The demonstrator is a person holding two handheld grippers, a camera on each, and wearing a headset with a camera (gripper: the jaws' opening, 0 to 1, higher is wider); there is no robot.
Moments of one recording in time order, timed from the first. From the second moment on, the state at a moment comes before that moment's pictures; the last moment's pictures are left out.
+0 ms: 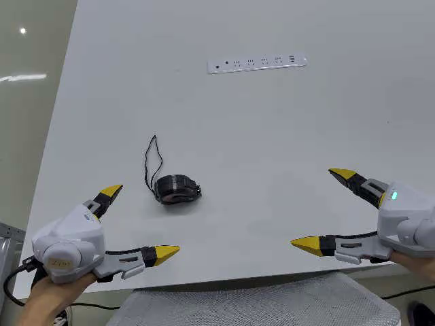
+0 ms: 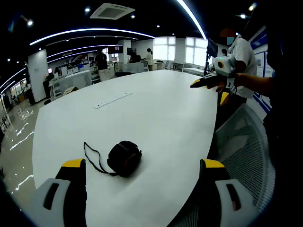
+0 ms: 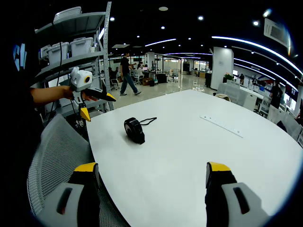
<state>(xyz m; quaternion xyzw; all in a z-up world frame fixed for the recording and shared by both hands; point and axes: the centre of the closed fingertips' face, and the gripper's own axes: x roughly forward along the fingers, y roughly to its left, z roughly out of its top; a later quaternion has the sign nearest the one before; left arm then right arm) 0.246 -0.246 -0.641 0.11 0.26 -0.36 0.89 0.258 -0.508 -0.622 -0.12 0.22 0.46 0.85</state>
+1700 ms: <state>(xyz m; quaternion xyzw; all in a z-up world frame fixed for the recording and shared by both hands) 0.267 -0.237 -0.662 0.17 0.28 -0.37 0.87 0.263 -0.504 -0.637 -0.15 0.23 0.49 0.83</state>
